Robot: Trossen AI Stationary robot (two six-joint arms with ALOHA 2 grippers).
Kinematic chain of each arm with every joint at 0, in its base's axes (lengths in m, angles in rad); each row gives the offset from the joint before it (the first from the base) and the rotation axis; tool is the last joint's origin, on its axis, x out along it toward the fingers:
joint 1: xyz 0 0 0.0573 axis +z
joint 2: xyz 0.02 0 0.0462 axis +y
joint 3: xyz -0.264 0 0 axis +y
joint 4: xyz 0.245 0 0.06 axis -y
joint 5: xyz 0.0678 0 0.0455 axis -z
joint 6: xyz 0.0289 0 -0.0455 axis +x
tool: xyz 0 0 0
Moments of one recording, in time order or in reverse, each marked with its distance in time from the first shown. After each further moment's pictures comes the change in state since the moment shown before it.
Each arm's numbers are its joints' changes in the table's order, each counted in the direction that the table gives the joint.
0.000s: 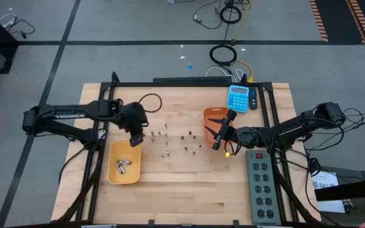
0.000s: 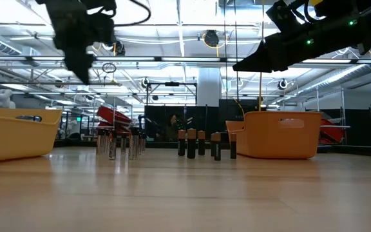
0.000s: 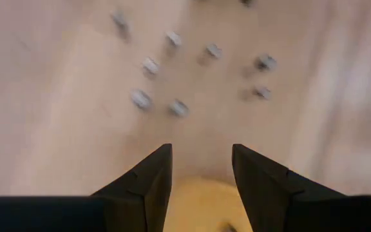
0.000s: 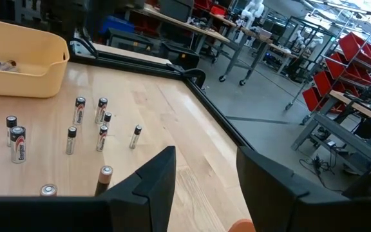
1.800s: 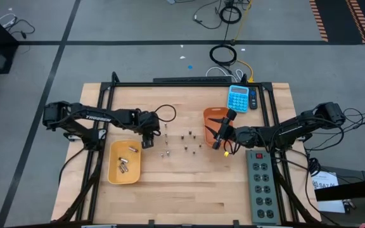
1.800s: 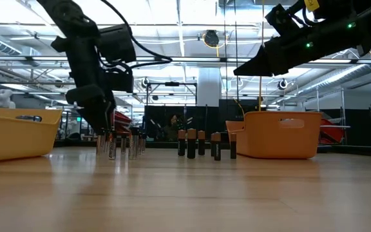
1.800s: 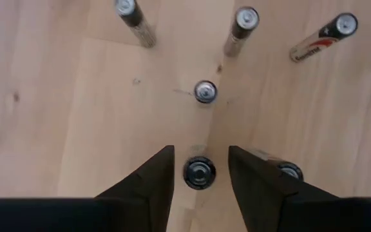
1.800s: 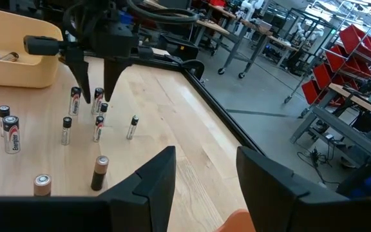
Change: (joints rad) left arm 0.023 0.315 0.201 0.441 -0.150 0.262; right arm -0.013 0.000 0.000 -0.037 -0.001 0.018
